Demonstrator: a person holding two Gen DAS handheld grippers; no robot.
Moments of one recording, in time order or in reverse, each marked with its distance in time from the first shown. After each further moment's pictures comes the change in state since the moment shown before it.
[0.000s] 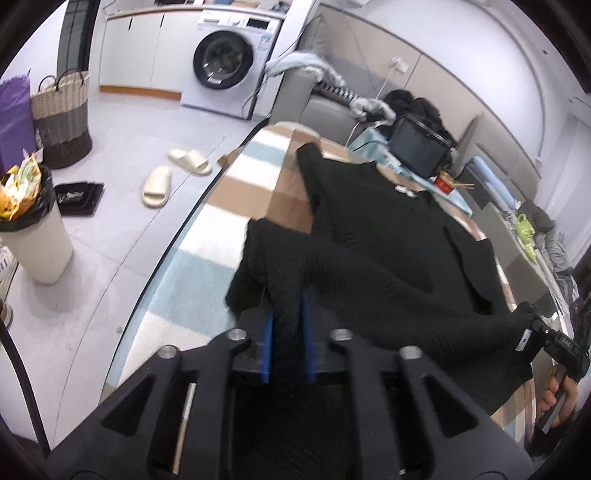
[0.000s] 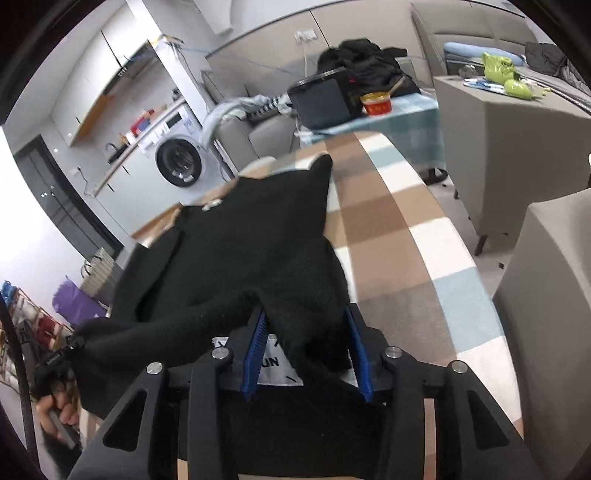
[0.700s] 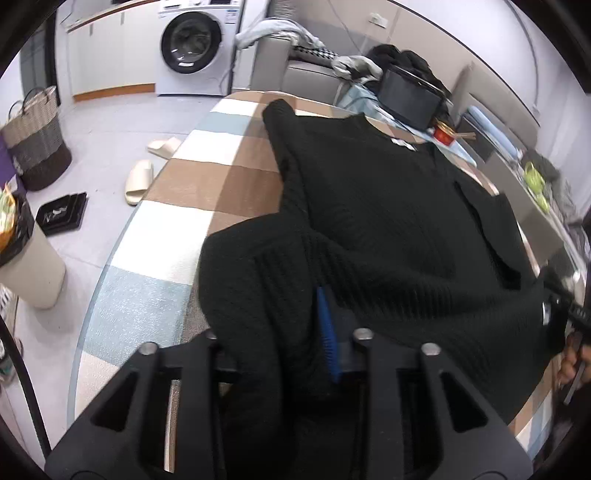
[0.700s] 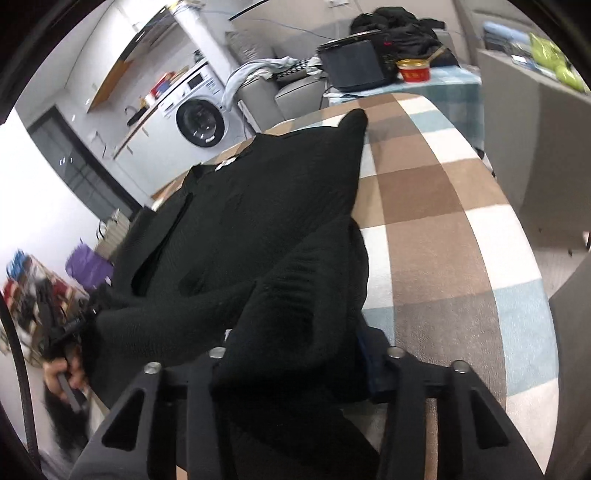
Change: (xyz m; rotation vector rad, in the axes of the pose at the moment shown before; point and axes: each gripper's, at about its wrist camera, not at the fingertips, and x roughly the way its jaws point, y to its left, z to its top) left arm 0.085 -0.043 0.015 0.165 0.127 0.013; right arm 0.061 0.006 0.006 -0.096 0.144 0.076
